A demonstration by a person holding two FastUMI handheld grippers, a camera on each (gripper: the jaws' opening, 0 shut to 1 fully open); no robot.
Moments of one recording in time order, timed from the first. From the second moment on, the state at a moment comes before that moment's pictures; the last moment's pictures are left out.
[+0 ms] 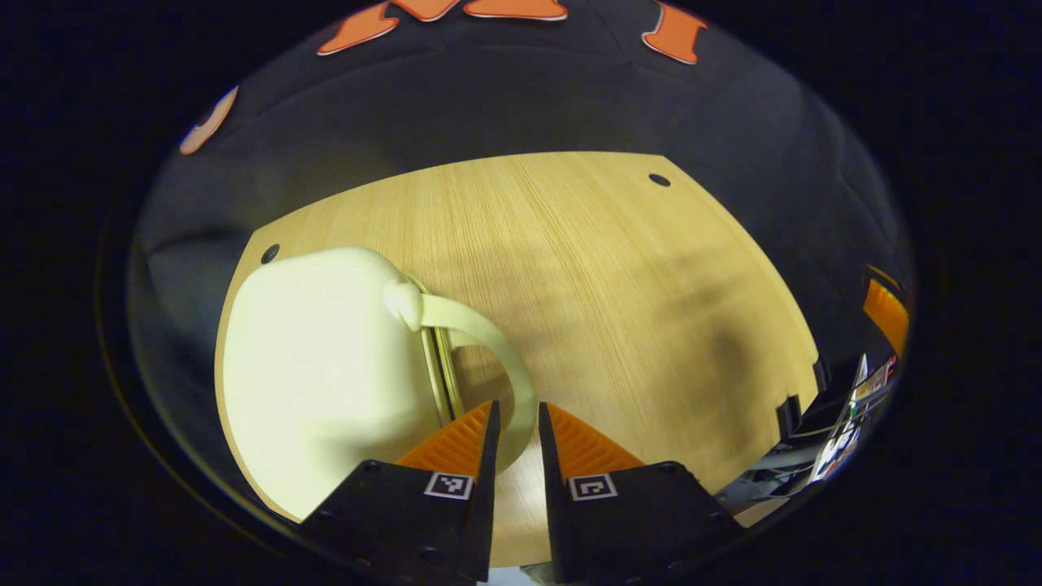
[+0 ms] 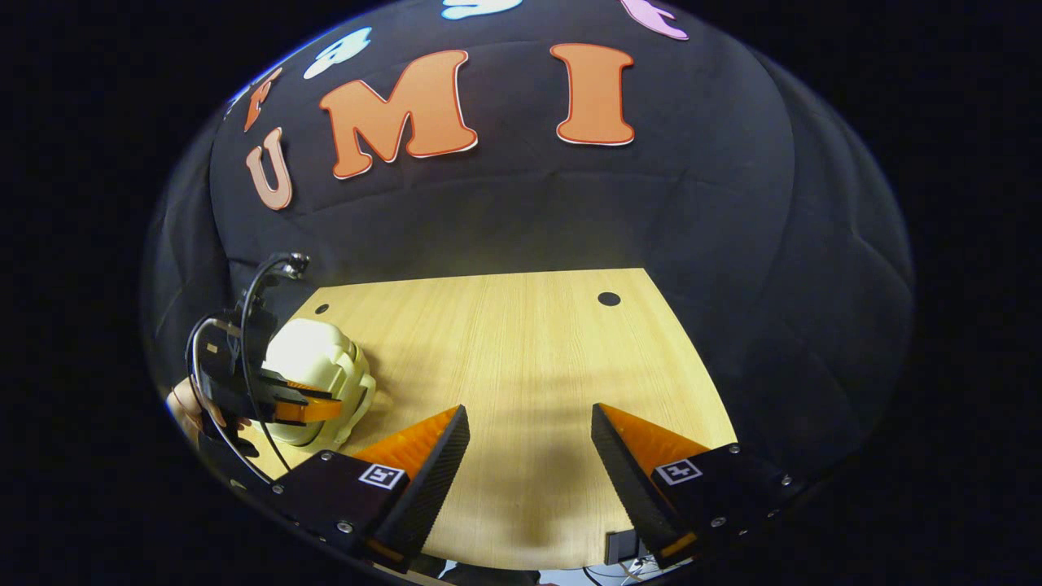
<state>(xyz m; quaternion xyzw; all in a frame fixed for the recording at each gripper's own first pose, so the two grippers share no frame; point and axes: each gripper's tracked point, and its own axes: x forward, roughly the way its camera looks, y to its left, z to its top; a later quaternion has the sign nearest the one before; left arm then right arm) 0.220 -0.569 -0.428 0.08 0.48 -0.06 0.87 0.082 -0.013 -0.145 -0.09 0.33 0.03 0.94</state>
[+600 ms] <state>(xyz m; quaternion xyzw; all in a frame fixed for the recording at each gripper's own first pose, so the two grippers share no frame) 0.292 -0.540 -0.267 0.06 0.30 0.00 0.95 0.106 0.037 -0.113 -0.08 0.27 0.04 0.96</state>
